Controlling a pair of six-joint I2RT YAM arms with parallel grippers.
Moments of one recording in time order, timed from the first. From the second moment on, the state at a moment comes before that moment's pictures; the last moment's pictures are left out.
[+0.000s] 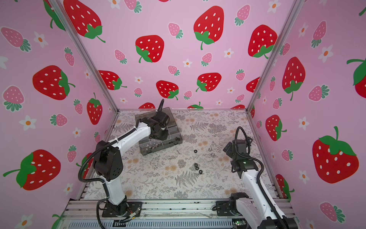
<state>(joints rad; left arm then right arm) -0.47 1.89 1.60 -0.92 -0.14 -0.27 0.17 0.90 0.60 -0.44 0.29 0.64</state>
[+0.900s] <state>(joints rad) -0.29 2.05 1.60 -0.85 -0.14 -0.28 0.17 0.96 0.58 -0.39 0.26 0.64</state>
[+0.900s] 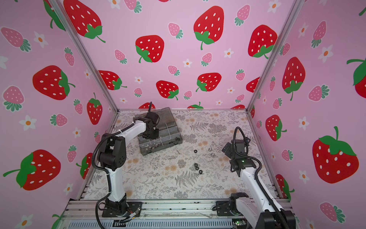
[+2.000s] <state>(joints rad) -0.62 1.92 1.59 -0.77 -0.05 -0.34 0.17 0.93 0.57 -0.40 0.26 0.64</state>
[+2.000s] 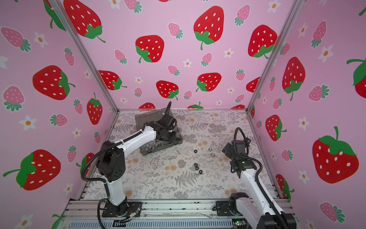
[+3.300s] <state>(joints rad) -0.95 2.63 2.42 -0.87 0.05 -0.28 0.17 0.88 0.57 -0.47 0.32 0.67</state>
